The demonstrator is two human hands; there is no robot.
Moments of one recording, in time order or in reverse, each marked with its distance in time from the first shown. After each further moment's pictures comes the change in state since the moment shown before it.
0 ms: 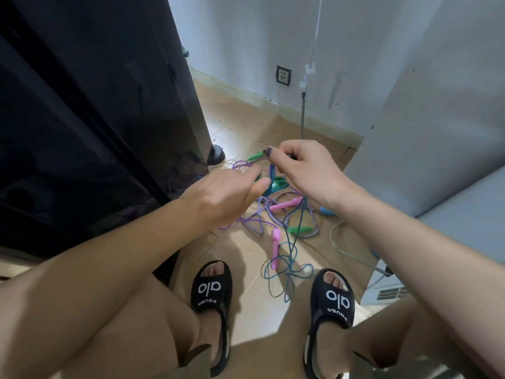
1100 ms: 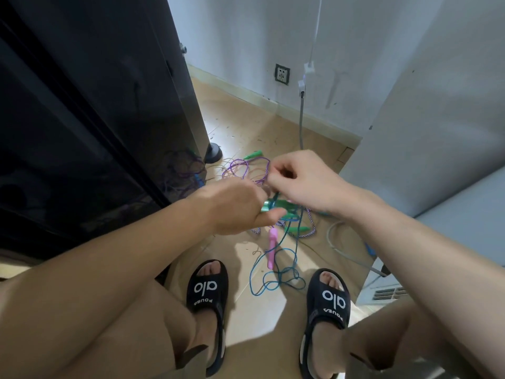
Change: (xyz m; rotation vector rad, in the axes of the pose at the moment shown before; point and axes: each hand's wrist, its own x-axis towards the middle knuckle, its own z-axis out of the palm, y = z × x) left_hand 0.001 0.013 0.001 0.212 -0.139 0.194; right_hand -0.005 0.005 -0.004 -0.166 -0.245 -0.103
